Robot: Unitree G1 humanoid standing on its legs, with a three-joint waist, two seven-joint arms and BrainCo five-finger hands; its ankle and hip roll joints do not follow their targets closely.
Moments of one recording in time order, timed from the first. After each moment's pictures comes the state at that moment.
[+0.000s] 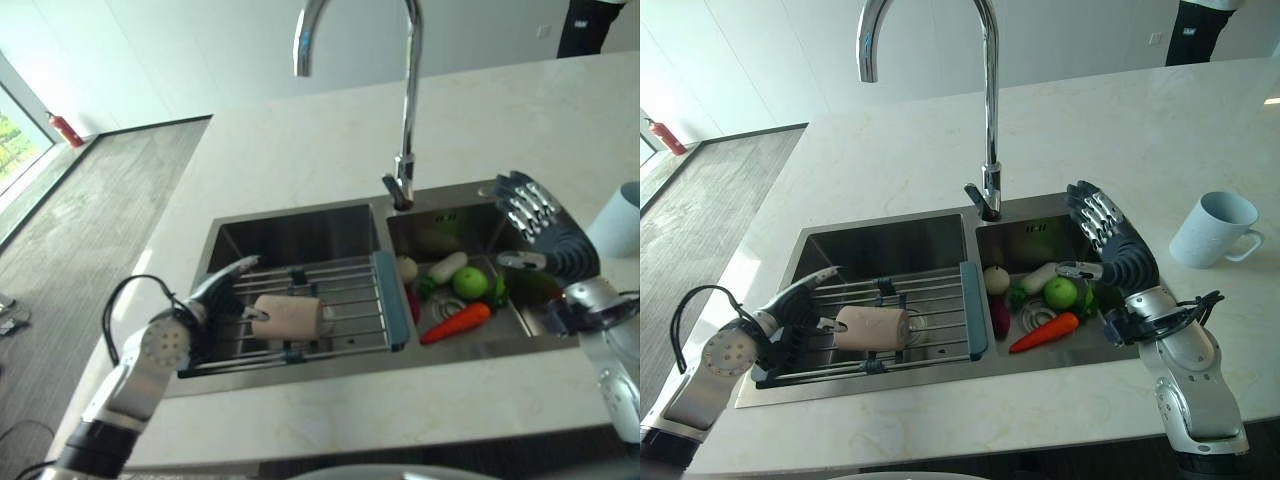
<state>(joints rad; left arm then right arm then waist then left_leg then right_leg) 0.03 0.70 -0.12 -0.07 0.26 0.05 -0.30 0.05 -0.63 -0.16 -0.36 0.49 -0.03 0.24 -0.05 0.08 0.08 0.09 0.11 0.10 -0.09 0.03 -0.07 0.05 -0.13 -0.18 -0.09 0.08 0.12</state>
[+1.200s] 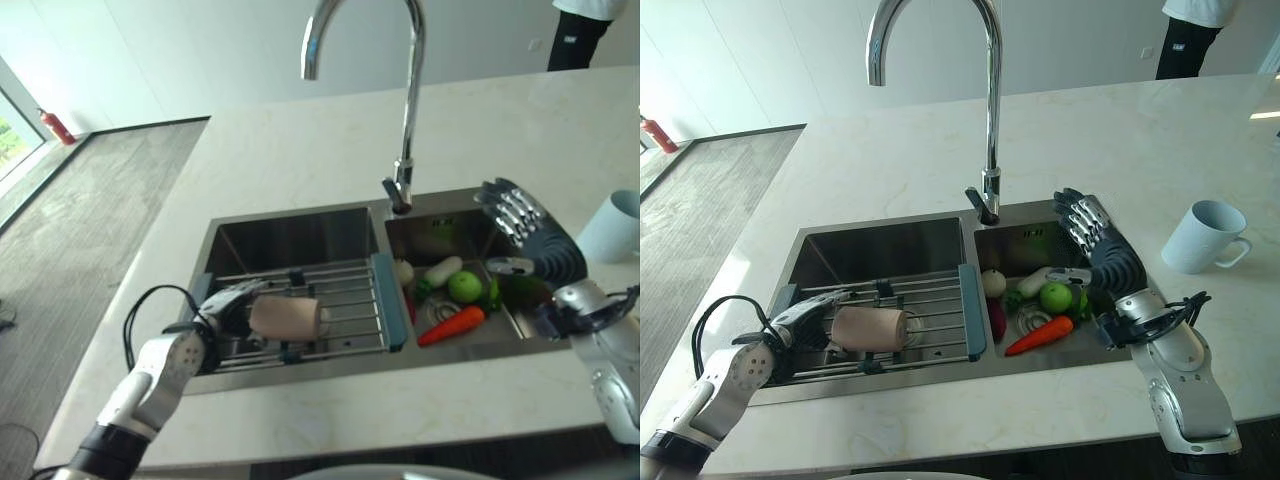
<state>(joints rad) 0.03 0.70 -0.16 -0.02 0.58 0.01 -0.29 0.05 -0.63 -0.13 -0.36 0.47 -0.03 0.25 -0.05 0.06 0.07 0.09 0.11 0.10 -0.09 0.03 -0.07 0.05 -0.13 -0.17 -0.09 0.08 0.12</state>
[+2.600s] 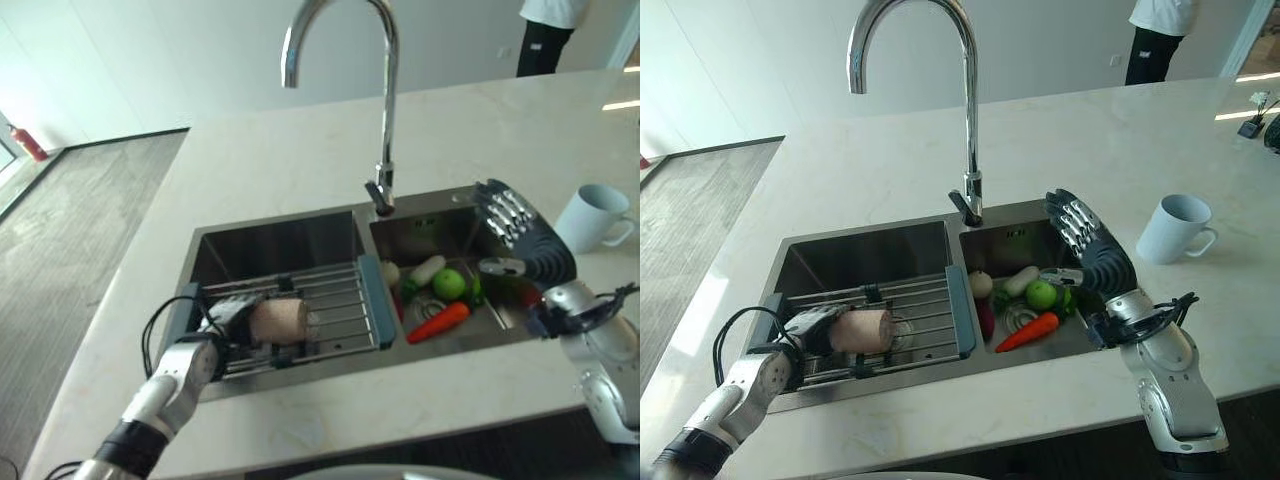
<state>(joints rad) -0.03 0.65 -0.29 0.17 0.73 0.09 -0.14 0.04 -0.59 -0.09 -0.36 0.47 -0.03 0.25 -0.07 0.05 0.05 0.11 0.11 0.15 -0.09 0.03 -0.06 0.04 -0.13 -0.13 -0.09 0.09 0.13</state>
